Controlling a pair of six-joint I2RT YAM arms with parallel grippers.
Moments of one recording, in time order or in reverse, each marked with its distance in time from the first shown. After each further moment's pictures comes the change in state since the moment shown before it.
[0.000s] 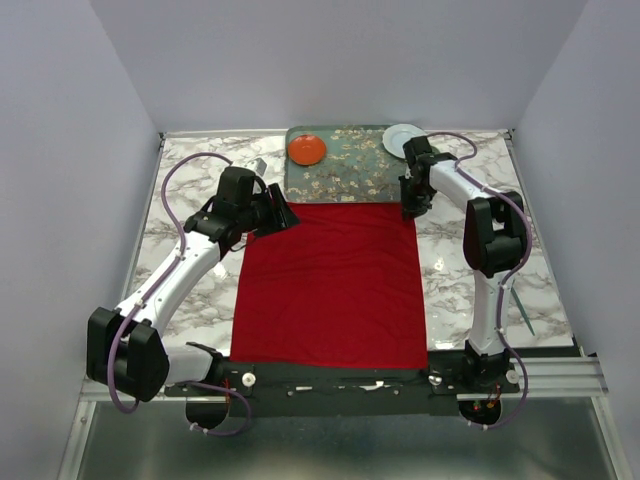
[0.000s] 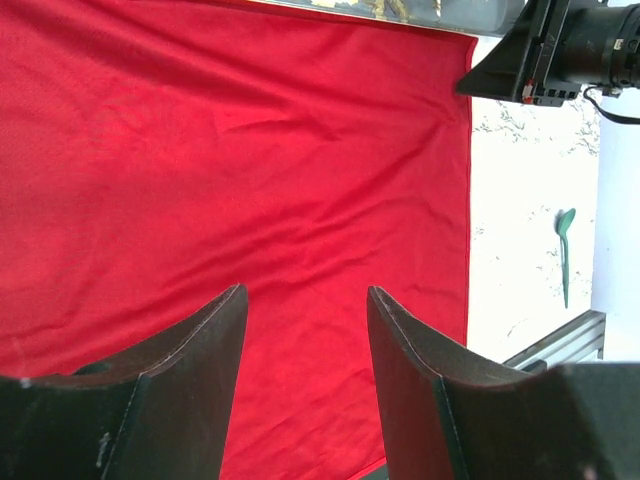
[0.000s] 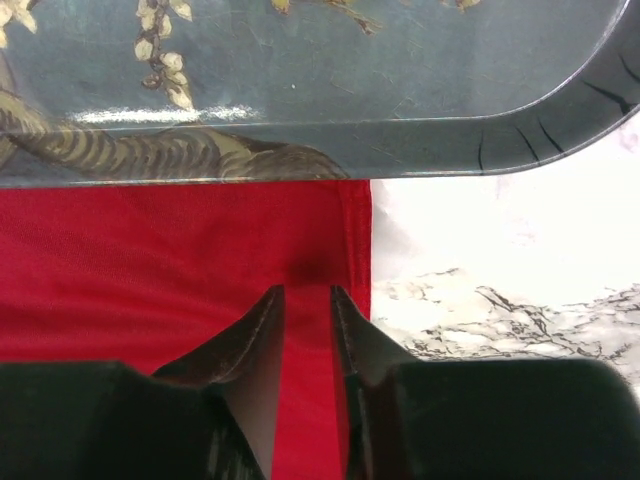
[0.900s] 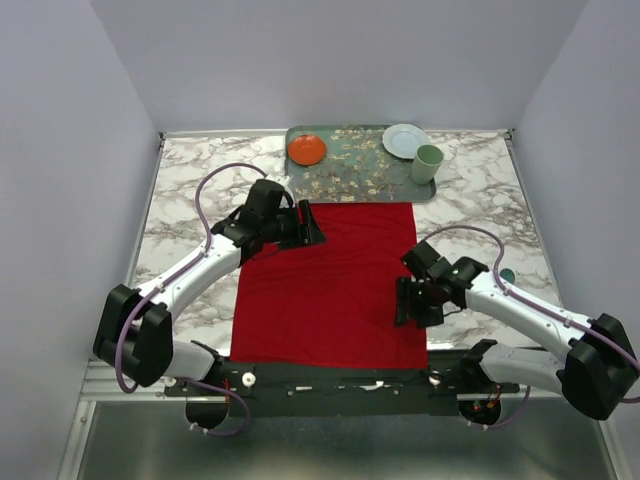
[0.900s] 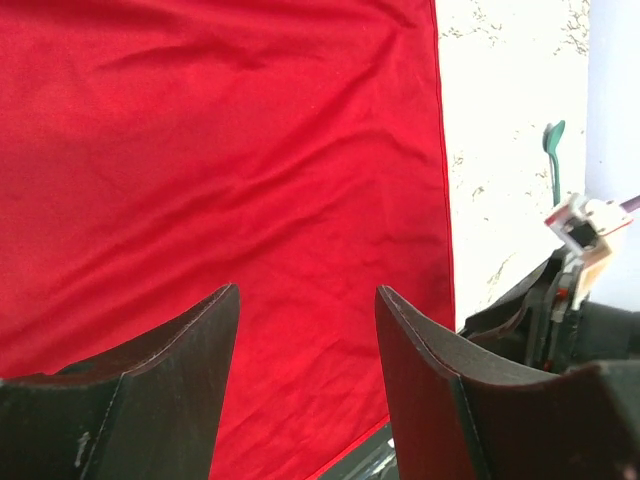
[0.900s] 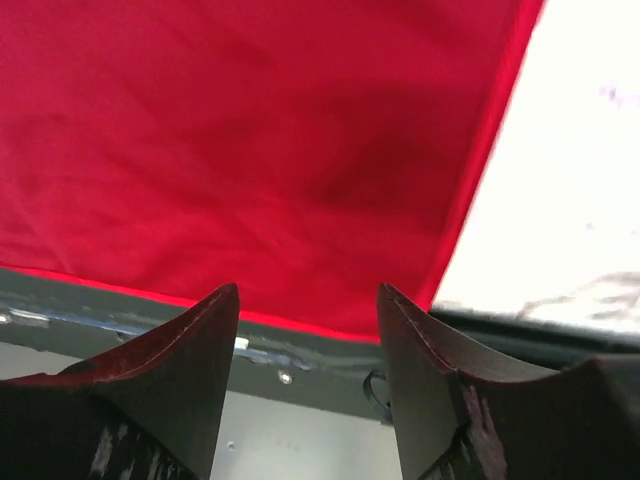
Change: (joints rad) left arm -0.149 0.086 -0.071 0.133 0.066 -0.027; right arm 0.438 -1.011 -1.007 -0.064 -0.108 0.460
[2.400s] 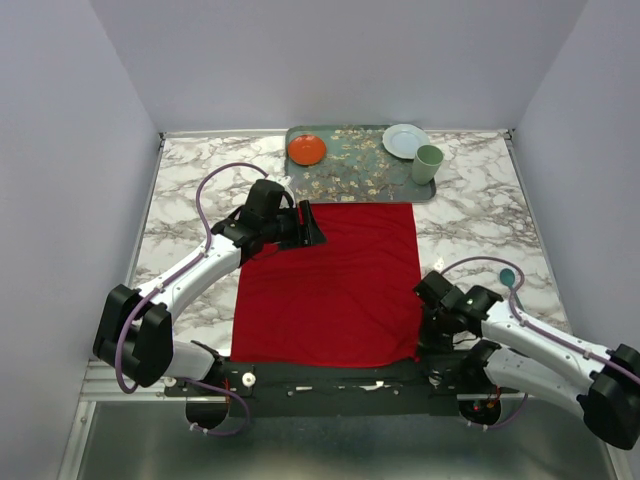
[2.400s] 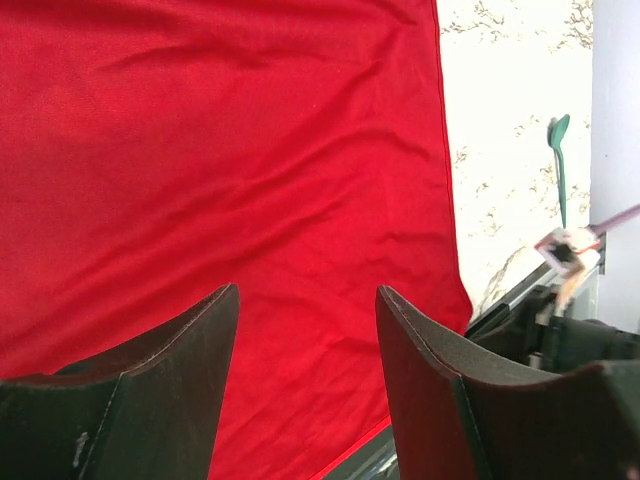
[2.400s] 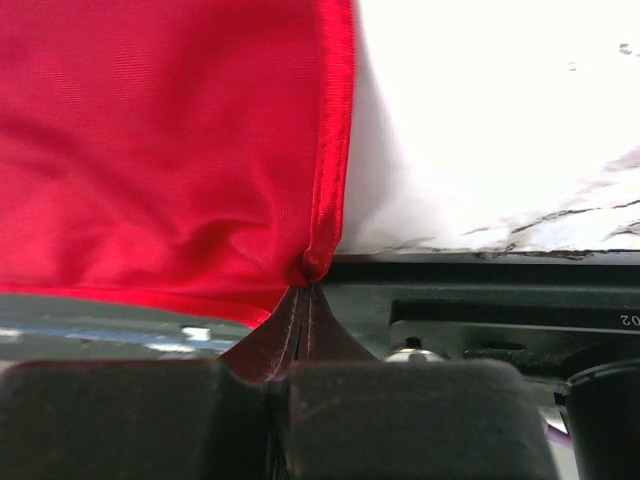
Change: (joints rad) left arm 0.000 0.000 0.001 0.000 0.003 0.019; right arm 0.066 -0.218 -0.245 -0.050 -0.014 0.280
